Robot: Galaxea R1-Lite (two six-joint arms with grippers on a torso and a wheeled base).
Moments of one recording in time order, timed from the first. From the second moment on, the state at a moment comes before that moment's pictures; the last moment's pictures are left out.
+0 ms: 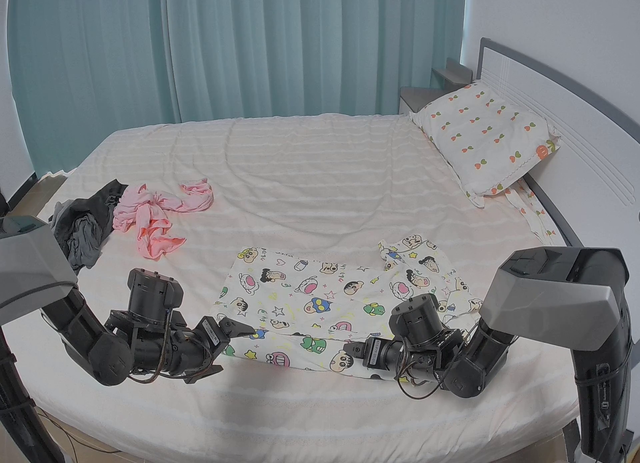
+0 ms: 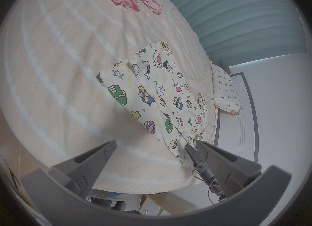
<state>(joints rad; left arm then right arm) -0.31 1.98 -0.49 -0.69 -0.28 -1.03 0.63 2.42 -0.86 -0.84 -0.07 0.69</state>
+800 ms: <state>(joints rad) -0.31 1.99 -0.50 -0.69 -0.28 -1.03 0.58 2.46 -0.97 -0.84 -0.19 0.61</state>
